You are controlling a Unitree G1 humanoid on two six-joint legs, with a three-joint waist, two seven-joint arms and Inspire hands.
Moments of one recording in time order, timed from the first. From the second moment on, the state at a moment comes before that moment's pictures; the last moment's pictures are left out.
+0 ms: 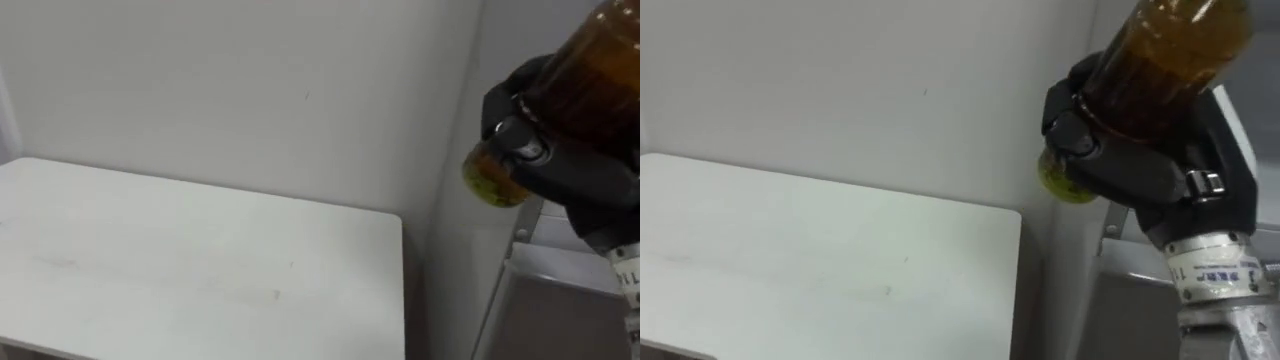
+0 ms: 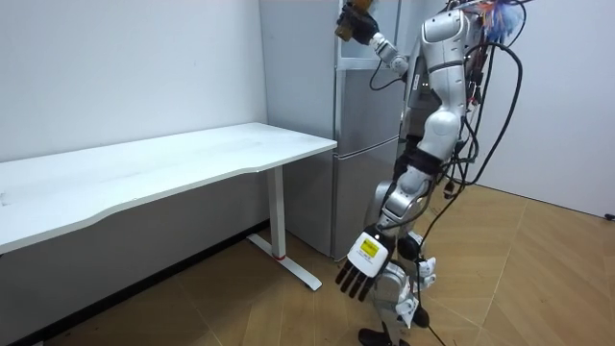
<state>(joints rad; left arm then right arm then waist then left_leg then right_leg) 0.35 0.25 0.12 0.97 0.27 -0.01 0.06 -0.21 -0.51 -0.11 -0.43 0.58 -0.07 -0.13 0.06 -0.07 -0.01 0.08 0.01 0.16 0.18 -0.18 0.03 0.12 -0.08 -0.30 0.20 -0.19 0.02</state>
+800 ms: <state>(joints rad) 0.37 0.23 0.16 0.97 0.27 -0.01 0.06 -0.11 -0.51 -0.24 -0.42 0.52 -0.07 -0.25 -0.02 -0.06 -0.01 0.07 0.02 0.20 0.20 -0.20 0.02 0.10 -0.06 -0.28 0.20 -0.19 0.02</state>
